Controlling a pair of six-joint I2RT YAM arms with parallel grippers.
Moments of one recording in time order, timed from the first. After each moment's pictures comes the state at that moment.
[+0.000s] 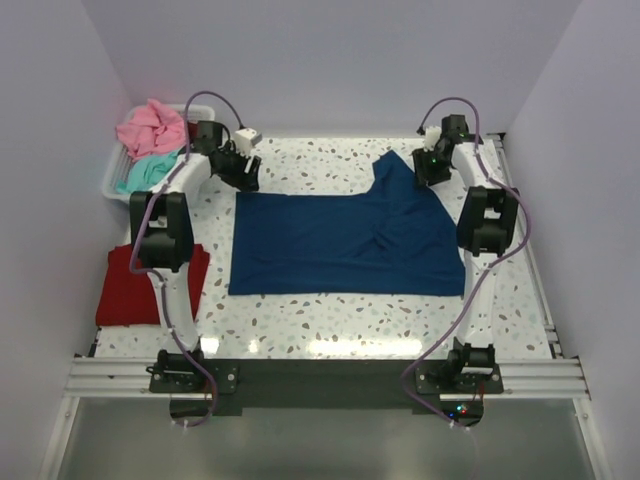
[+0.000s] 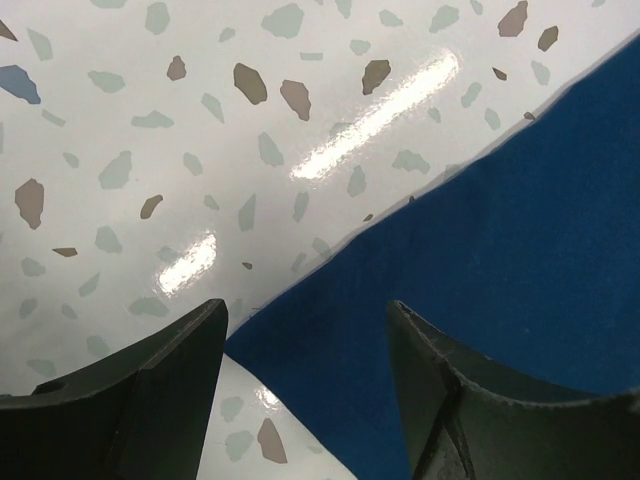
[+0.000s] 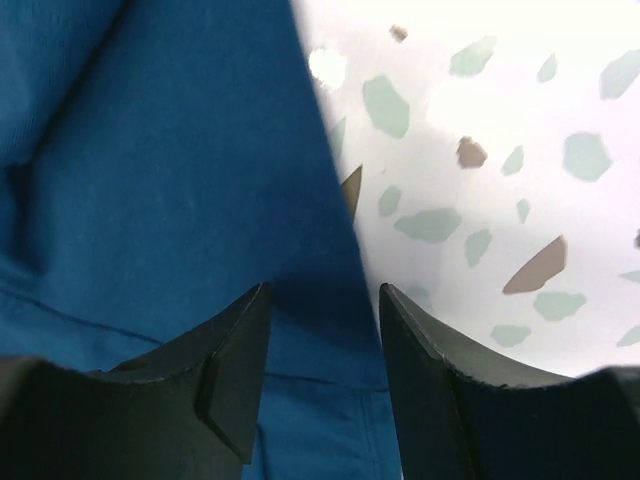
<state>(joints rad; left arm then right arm) -0.04 2.18 1.75 -0.51 0.44 0.40 -0.04 2.47 2.19 -0.83 -0.22 -0.23</state>
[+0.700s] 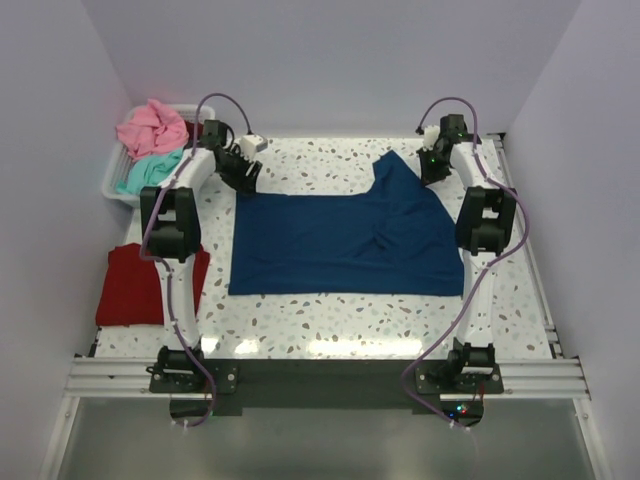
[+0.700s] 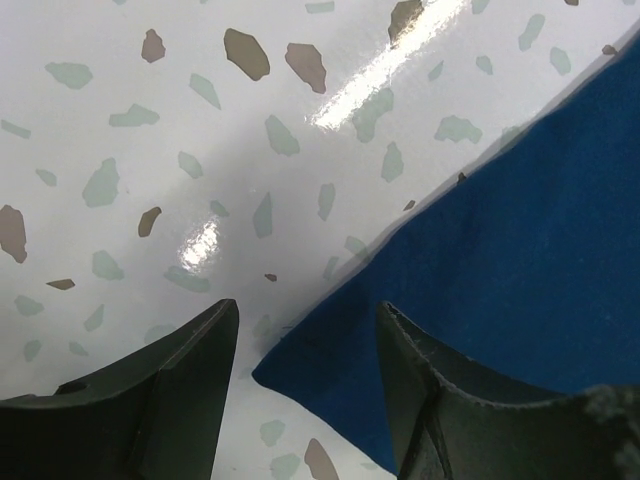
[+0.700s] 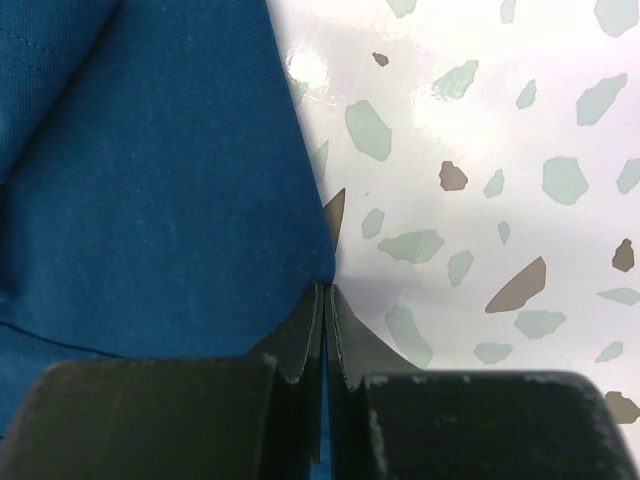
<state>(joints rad) -0.04 2.33 1.95 -0.68 0.42 0.56 -0.03 2.50 2.23 -0.82 -0.19 -0.25</state>
